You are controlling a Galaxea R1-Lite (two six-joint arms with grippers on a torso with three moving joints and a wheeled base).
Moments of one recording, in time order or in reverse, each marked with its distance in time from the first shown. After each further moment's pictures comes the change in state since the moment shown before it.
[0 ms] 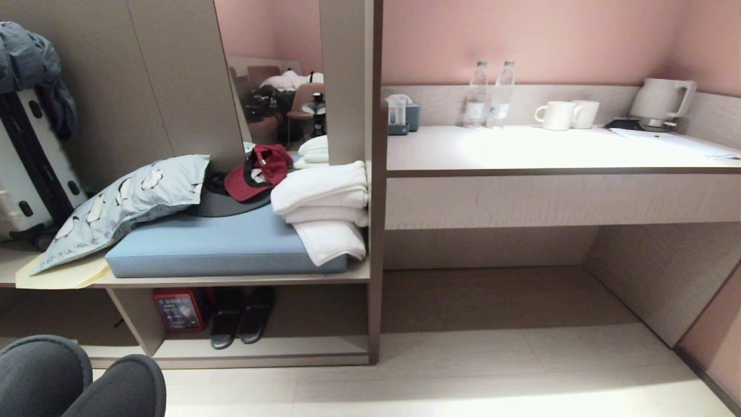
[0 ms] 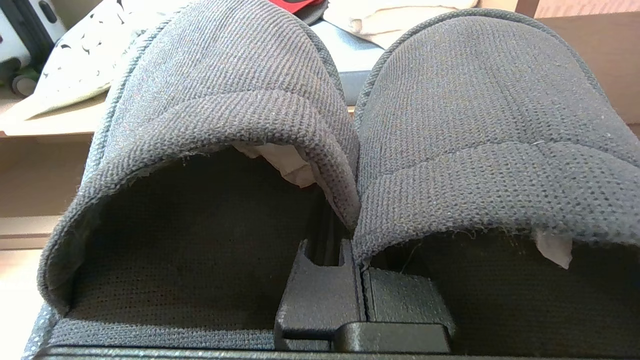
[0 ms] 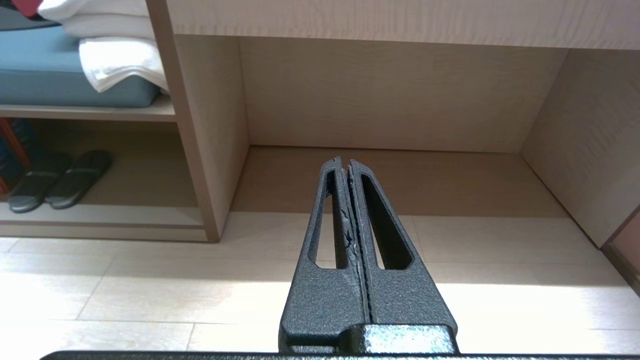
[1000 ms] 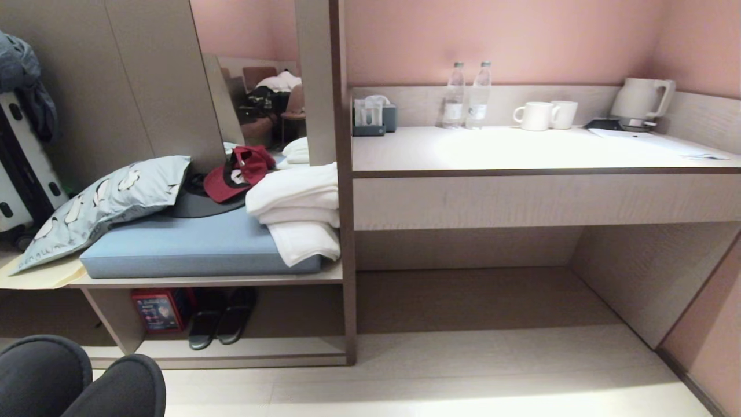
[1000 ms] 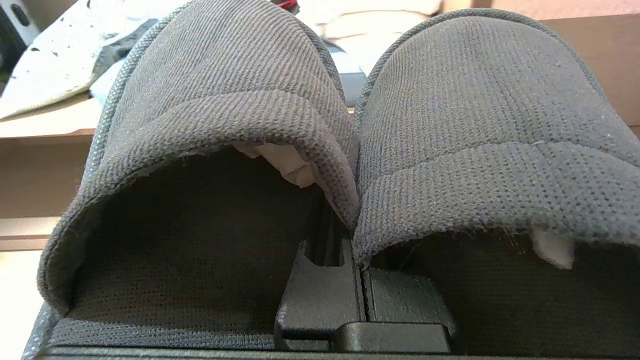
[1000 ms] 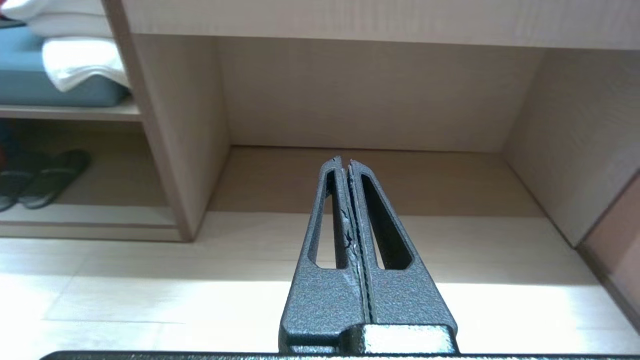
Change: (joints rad) left arm 0.000 0.000 0.000 -0.003 0.002 0.000; right arm 0.000 0.000 0.000 0.000 0.000 0.000
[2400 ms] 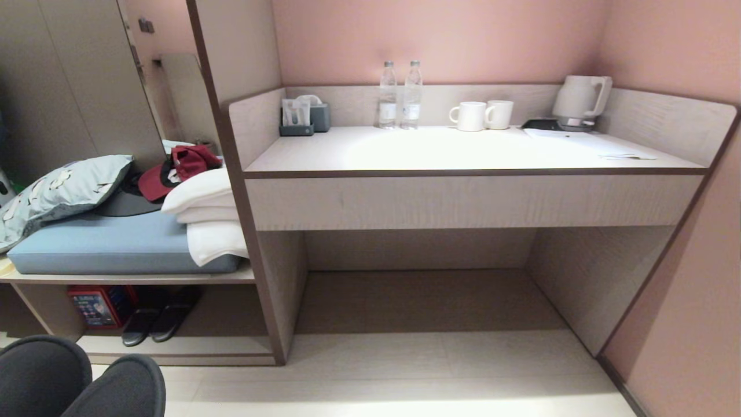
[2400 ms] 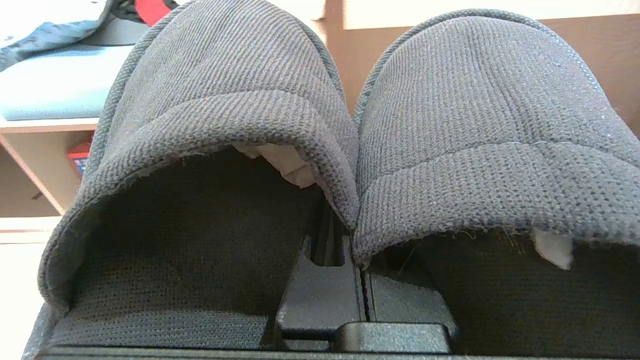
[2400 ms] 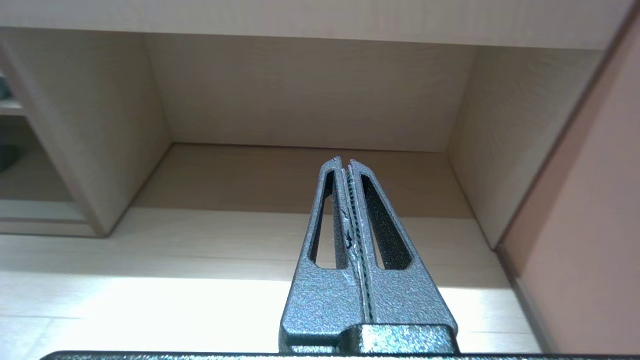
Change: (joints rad) left arm 0.000 0.000 0.000 -0.001 -0.001 -0.002; right arm 0.000 0.000 0.000 0.000 0.000 -0.001
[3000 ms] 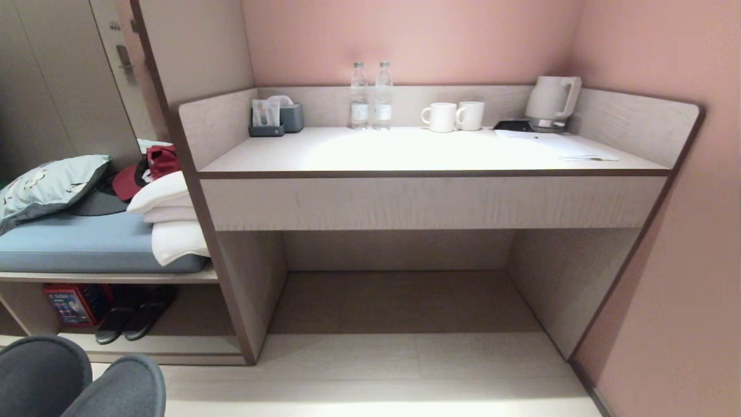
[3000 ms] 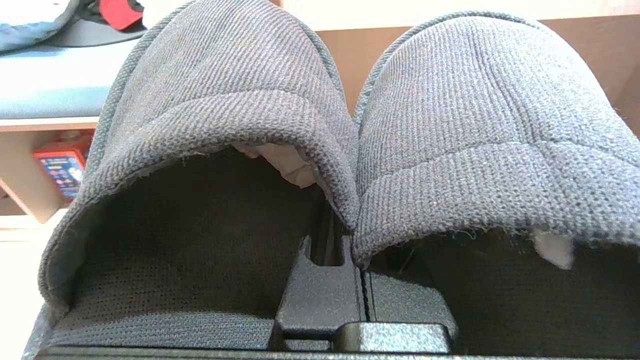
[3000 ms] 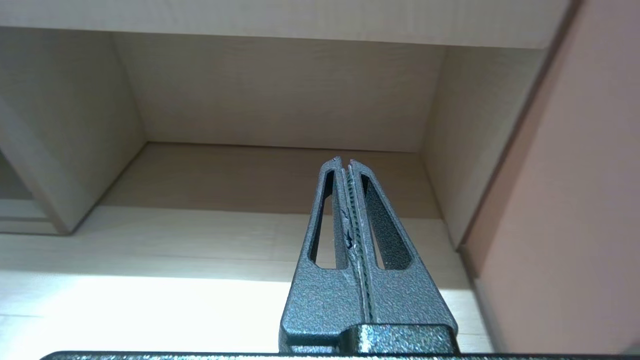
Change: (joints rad) left arm 0.000 0.000 0.000 0.000 0.000 0.000; right arm 0.000 0.000 0.000 0.000 0.000 0.000
